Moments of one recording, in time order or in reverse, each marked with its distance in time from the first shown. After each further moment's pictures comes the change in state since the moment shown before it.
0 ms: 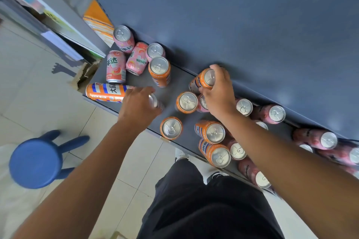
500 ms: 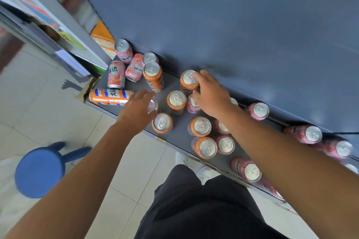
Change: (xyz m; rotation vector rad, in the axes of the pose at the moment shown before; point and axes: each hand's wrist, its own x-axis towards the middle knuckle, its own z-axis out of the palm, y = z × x) left_hand -0.035 0.015 0.003 0.108 -0.045 0.185; right_hand -0.023 -0.016 -0.048 -0.497 -0.210 -0.249
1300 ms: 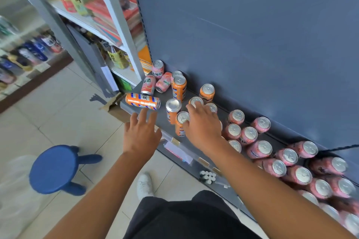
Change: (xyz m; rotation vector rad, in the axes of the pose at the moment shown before) left_hand -0.173 0.011 -0.029 0.257 0.245 -0.225; right_hand -0.141 -0.122 -0.013 -0.205 0.048 -0.112
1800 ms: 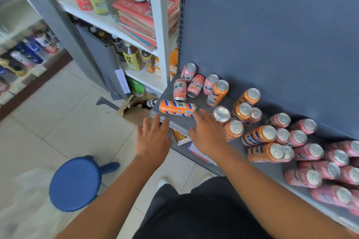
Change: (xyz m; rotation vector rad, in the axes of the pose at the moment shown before) left_hand 0.072 -0.180 0.000 0.098 -0.140 0.188; right_hand 0.079 -0.169 0.057 0.053 -0.130 0.129
